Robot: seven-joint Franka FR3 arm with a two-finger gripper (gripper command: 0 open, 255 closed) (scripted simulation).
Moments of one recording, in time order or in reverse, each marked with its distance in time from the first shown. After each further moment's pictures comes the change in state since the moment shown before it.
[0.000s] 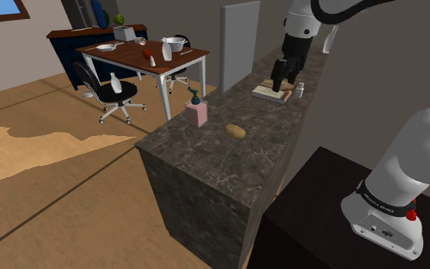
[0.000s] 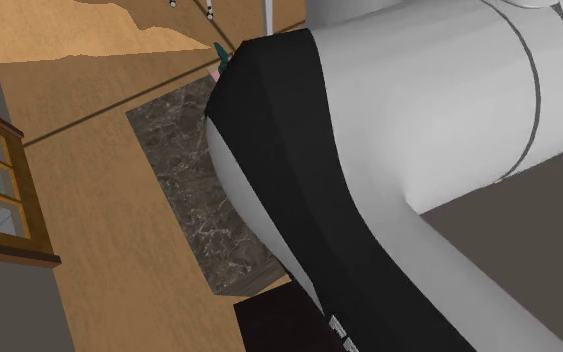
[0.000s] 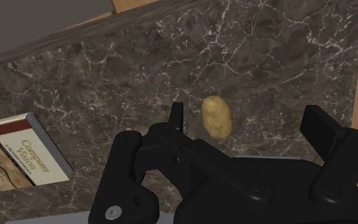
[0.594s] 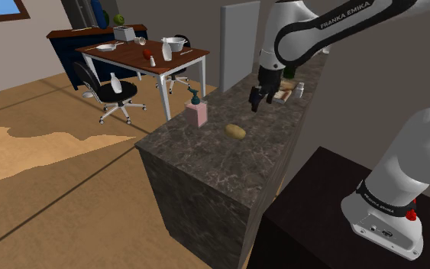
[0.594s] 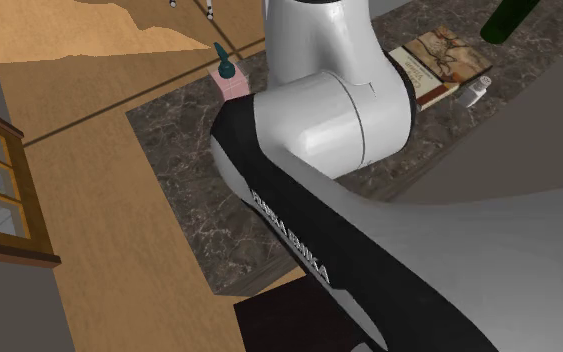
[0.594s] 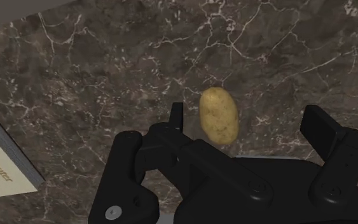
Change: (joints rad) arm -0.002 0.287 0.016 -0.027 -0.012 0.318 0.012
